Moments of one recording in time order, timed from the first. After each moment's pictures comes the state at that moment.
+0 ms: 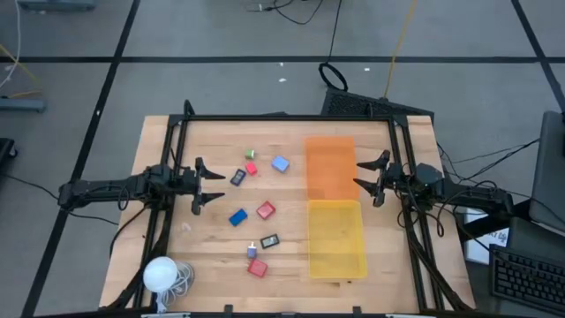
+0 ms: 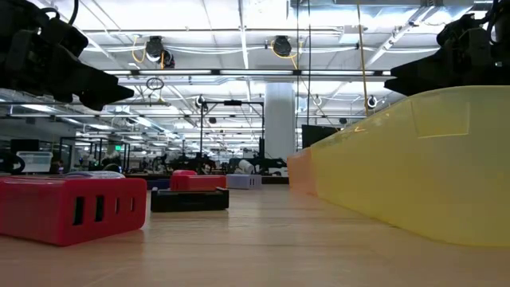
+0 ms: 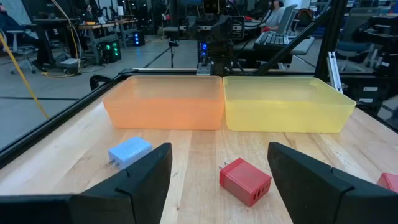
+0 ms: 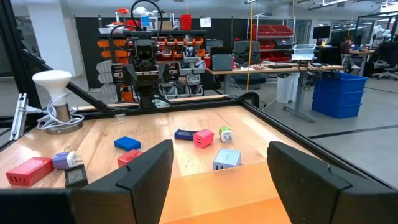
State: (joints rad) left arm 0.10 0.13 0.02 0.03 0.07 0.01; right arm -0.15 0.01 0.02 0.02 0.10 0.01
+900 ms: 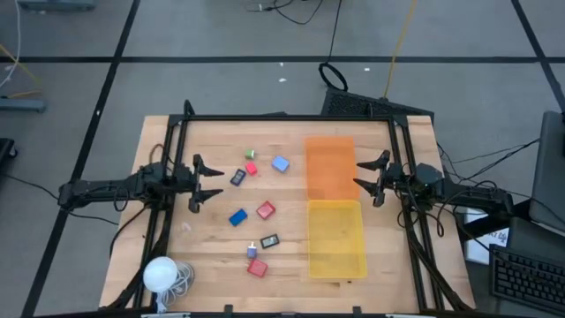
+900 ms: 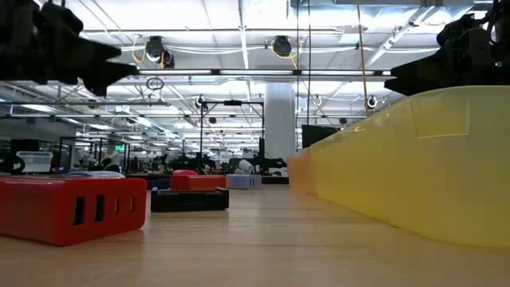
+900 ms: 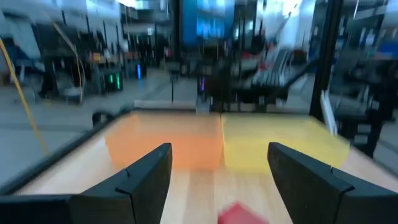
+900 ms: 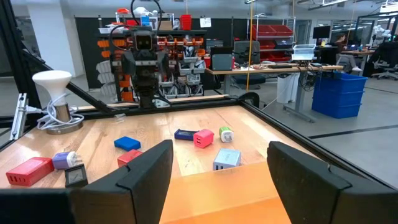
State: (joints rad) left arm 0.10 0.13 0.02 0.21 0.07 -0.02; right arm -0.15 0.01 0.02 0.02 0.10 0.01
